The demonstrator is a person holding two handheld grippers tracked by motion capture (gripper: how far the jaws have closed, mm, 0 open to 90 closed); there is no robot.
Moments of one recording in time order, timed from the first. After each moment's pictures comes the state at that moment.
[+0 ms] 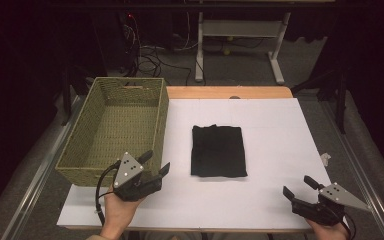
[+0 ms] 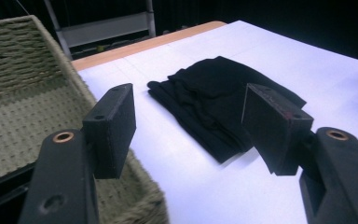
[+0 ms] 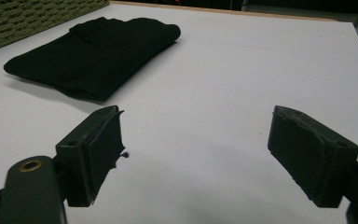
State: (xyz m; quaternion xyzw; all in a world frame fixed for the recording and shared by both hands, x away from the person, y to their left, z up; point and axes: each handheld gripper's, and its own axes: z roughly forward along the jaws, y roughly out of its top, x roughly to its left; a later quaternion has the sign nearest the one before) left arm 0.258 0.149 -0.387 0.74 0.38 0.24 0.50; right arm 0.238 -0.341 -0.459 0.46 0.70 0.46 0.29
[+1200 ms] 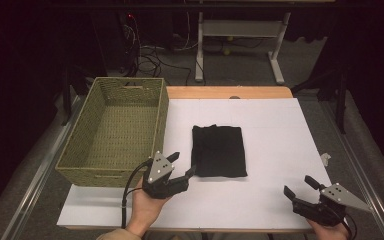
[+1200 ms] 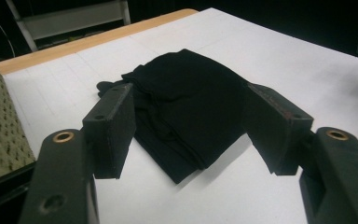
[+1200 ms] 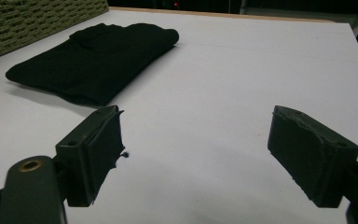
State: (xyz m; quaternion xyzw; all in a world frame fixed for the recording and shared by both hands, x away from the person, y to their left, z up) left arm 0.274 0.092 -0.400 0.77 0.36 0.20 0.49; right arm 0.237 -0.343 -0.458 0.46 0.69 0.47 0.29
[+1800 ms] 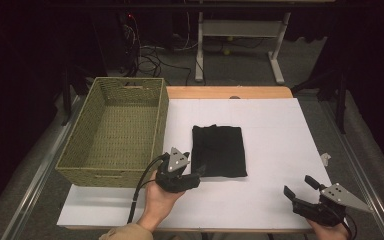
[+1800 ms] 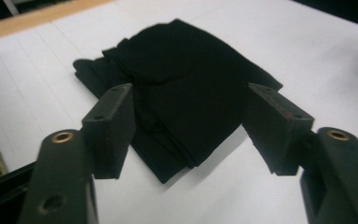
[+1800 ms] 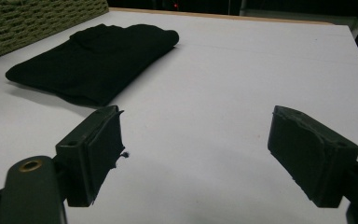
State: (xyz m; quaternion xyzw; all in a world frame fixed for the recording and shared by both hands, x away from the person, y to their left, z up) left arm 0.296 0.063 -0.404 0.80 0.37 0.17 0.43; right arm 0.237 -0.342 -0.458 0.46 0.69 0.47 0.29
